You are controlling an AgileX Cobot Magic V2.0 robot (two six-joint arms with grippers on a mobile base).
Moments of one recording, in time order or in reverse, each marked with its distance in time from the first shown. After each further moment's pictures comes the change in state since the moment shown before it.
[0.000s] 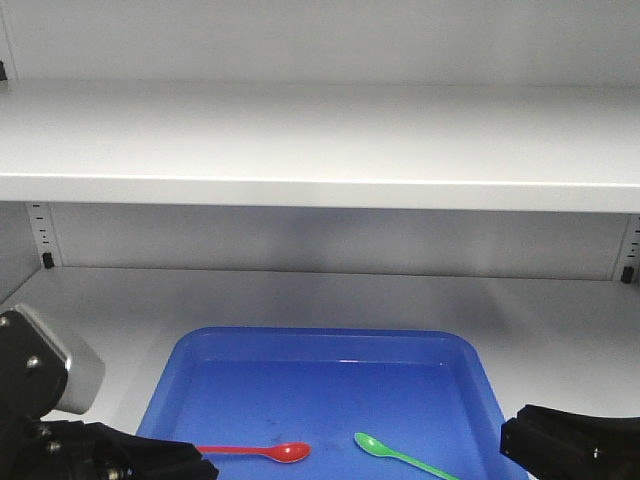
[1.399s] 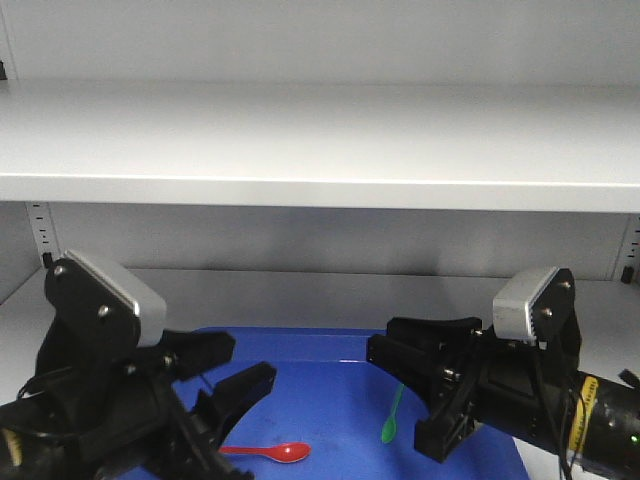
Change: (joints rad) left arm 0.000 0.155 -0.003 -0.008 -0.398 0.149; right arm 0.000 0.587 -0.203 0.650 -0.301 -0.783
